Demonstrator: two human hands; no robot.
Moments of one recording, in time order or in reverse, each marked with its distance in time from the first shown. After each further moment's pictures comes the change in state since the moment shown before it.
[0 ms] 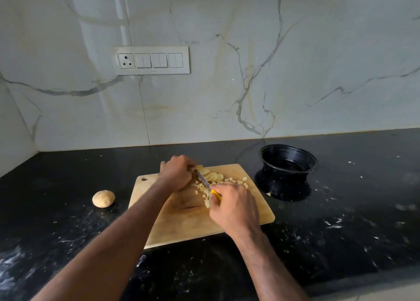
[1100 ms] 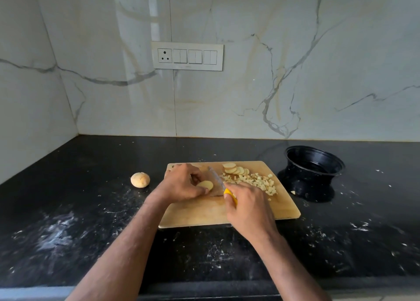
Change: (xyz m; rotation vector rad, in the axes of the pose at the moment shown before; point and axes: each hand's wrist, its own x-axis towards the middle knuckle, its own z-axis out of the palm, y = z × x) left_hand -0.094 -0.042 -0.043 -0.195 -0.027 0.091; right_hand -0.022 -0.027 0.004 0.060 -0.063 -0.182
